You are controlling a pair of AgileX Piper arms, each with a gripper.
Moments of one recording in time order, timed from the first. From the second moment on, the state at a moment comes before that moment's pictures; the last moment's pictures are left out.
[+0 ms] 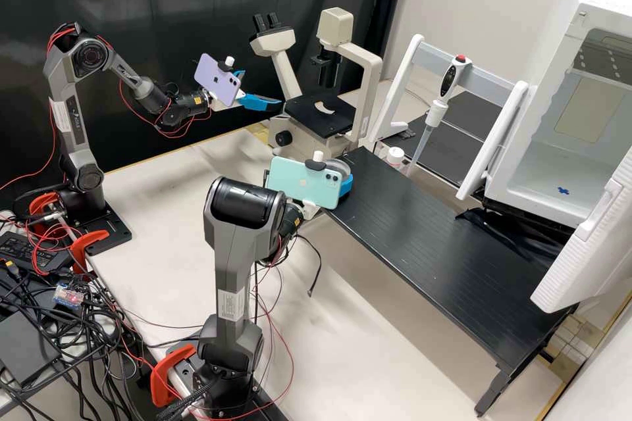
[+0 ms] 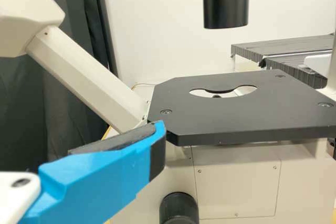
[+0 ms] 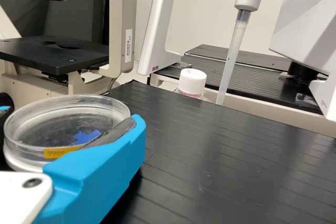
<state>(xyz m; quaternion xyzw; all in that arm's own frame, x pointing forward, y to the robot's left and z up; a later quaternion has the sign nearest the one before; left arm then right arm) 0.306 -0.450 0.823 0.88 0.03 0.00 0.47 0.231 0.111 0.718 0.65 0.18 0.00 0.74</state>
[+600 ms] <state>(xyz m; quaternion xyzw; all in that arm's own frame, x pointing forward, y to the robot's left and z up) 0.306 -0.450 0.823 0.88 0.03 0.00 0.47 0.207 0.099 0.757 0.66 0.18 0.05 0.73</state>
